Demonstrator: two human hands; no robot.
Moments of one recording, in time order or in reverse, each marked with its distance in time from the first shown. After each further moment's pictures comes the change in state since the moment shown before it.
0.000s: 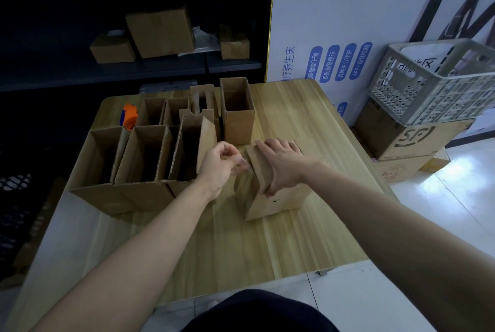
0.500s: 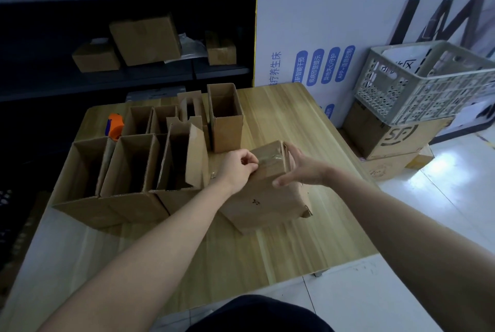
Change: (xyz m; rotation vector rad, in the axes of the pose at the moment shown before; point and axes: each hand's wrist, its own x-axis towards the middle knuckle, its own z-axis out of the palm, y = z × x) left_hand 0.015 0.007 0.046 0.569 -0.086 0.143; right_hand -0.035 0.046 -0.003 0.877 -0.135 0.312
